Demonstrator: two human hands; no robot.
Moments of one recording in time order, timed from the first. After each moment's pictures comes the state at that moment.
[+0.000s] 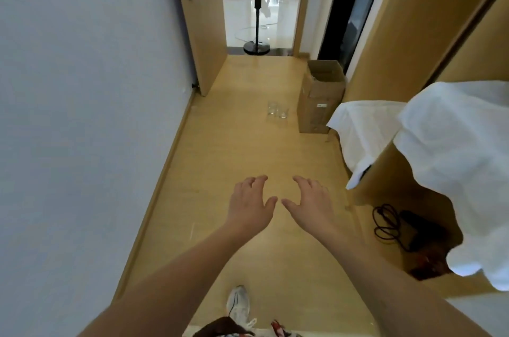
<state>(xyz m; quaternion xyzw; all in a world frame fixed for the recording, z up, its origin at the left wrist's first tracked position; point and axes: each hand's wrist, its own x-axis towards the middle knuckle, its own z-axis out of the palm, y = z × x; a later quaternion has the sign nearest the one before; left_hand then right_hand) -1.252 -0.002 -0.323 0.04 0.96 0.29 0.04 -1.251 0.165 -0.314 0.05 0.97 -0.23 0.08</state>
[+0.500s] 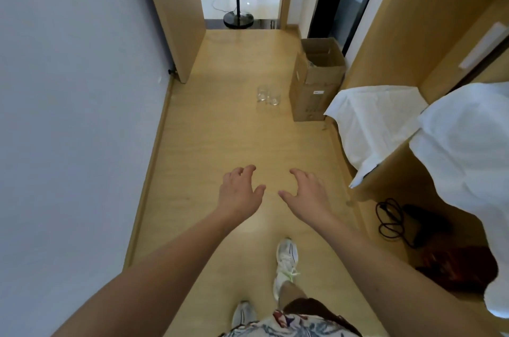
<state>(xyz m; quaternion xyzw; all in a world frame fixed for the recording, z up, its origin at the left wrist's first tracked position) -1.456 -0.042 -0.347 0.02 0.95 0.28 0.12 -1.431 0.136 -0.334 0.11 0.96 -0.24 0.12</state>
